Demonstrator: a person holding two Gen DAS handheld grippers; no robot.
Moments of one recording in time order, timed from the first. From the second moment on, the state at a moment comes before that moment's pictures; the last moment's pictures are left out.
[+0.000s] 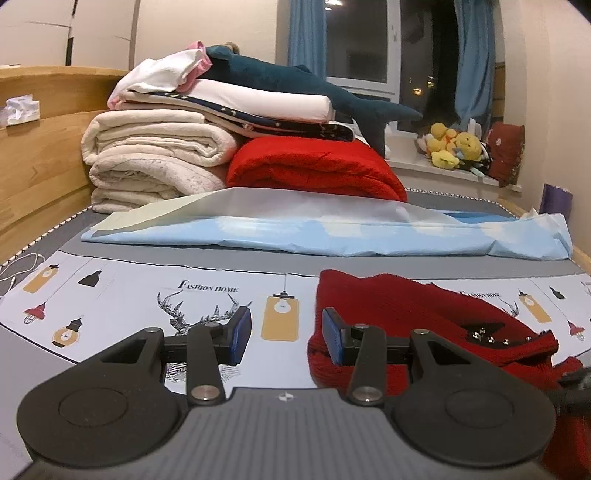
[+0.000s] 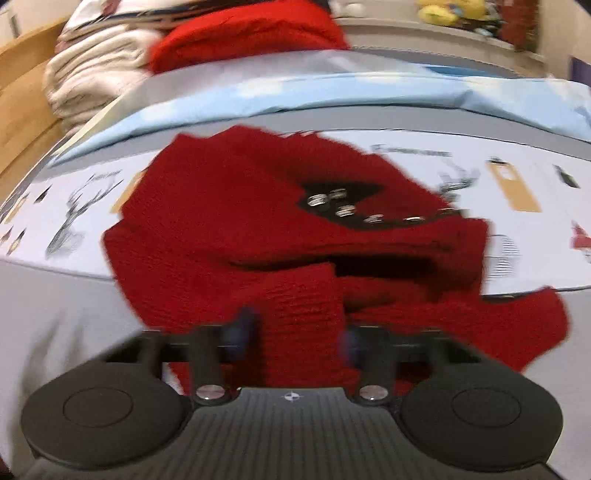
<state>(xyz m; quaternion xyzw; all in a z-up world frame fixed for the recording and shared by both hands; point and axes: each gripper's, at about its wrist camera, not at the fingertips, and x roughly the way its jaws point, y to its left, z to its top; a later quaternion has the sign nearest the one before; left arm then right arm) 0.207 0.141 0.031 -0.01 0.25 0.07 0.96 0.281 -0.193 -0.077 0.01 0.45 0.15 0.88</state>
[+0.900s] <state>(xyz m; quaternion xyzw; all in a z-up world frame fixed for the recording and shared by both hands) 0.226 0.140 -0.048 -0.07 0.47 0.01 0.88 0.202 -0.113 -0.058 0.03 0.46 0.29 0.84</state>
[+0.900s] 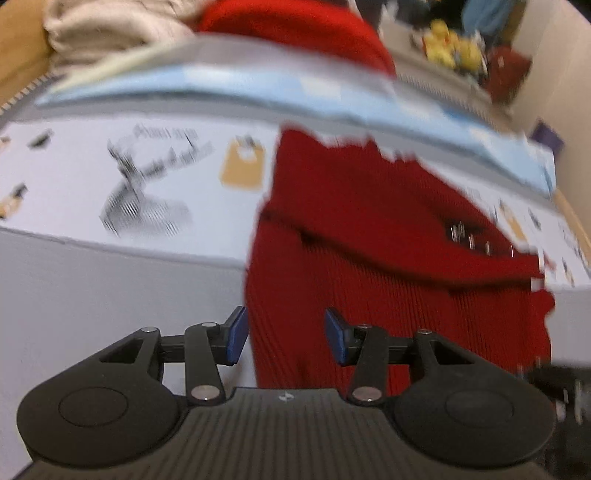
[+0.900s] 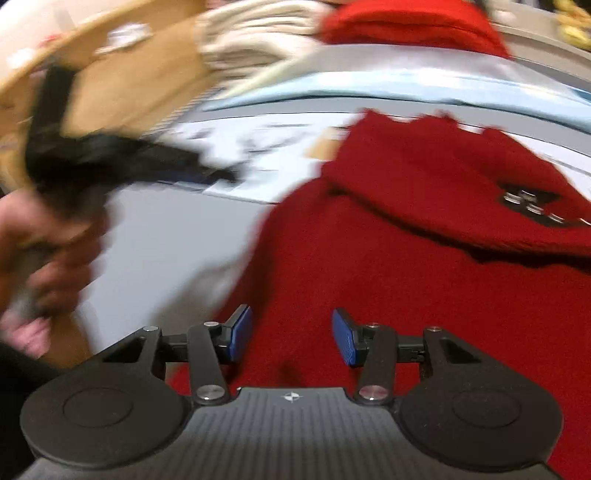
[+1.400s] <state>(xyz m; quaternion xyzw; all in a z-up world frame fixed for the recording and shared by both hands) 0.212 0.136 -0.098 0.02 0.56 0.01 0.83 0.201 -0.132 -0.119 -0.06 0.54 0.18 0.82</state>
